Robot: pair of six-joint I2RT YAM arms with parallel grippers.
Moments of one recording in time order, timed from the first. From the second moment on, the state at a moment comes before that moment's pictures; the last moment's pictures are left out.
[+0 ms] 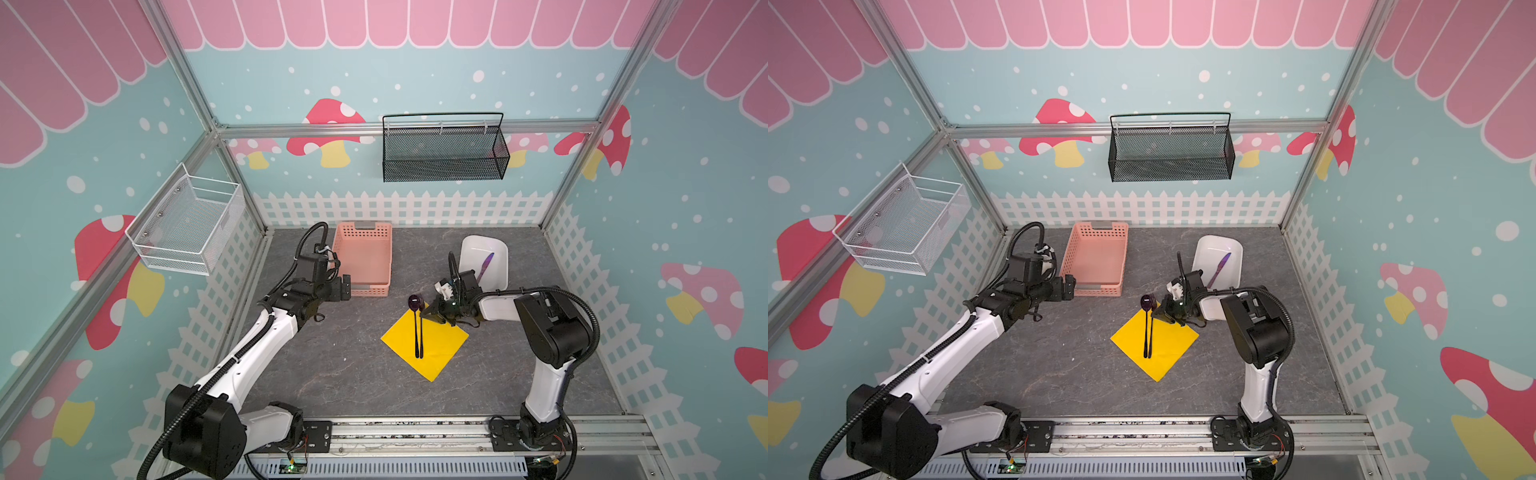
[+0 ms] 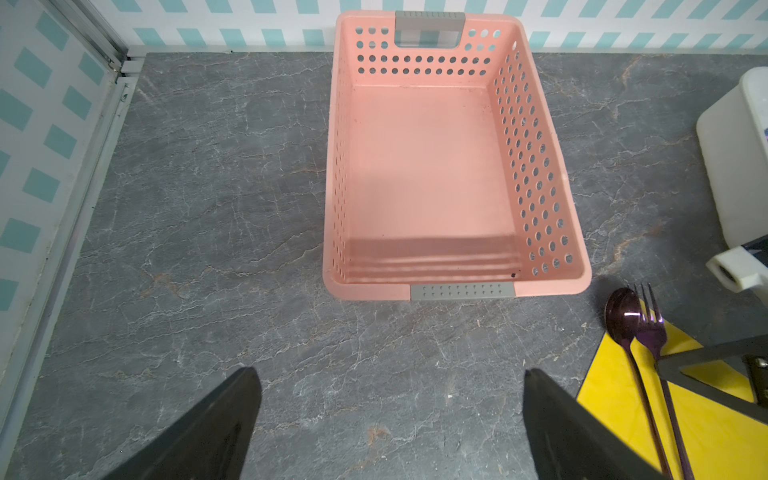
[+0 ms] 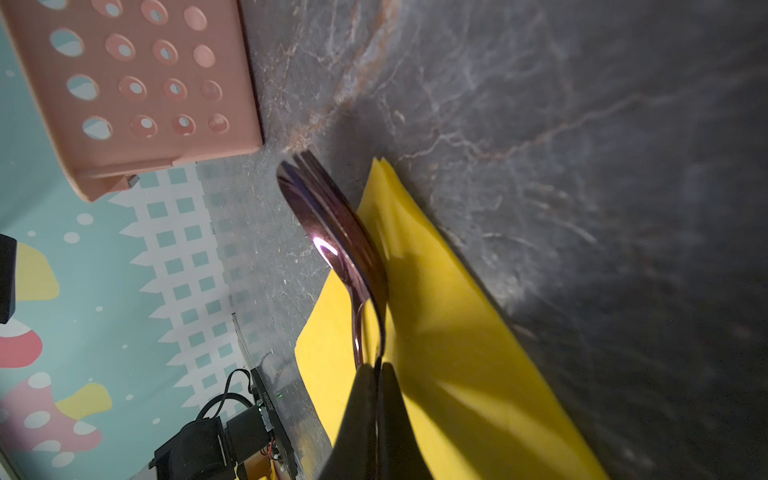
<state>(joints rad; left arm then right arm) -0.28 1.24 0.97 -0.47 -0.13 -0.20 0.37 1.91 0.92 0.05 -0.72 0.76</state>
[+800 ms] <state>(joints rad) -0.28 1.24 0.97 -0.47 -0.13 -0.19 0.37 1.91 0.95 -0.03 -0.68 0.70</state>
